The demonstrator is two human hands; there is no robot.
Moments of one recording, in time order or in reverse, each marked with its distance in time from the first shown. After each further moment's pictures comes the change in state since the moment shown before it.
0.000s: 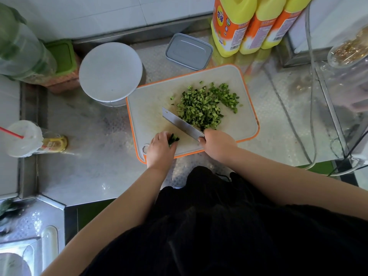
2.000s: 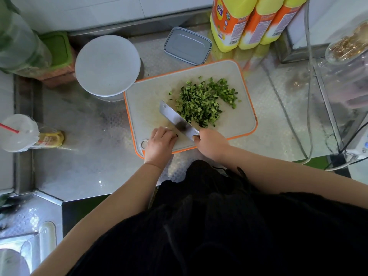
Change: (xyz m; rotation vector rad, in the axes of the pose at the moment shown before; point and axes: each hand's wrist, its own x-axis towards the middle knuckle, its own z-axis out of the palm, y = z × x) left_hand 0.004 -0.023 0.012 0.050 0.234 0.456; right_hand -0.006 -0.014 0.007 0.064 -0.044 0.009
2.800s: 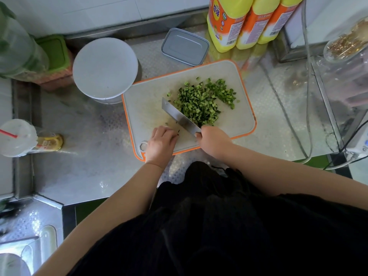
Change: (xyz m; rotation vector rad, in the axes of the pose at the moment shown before) left_hand 0.008 0.001 0.008 -0.085 0.033 0.021; right_hand 0.004 0.006 -0.008 0.010 0.044 0.028
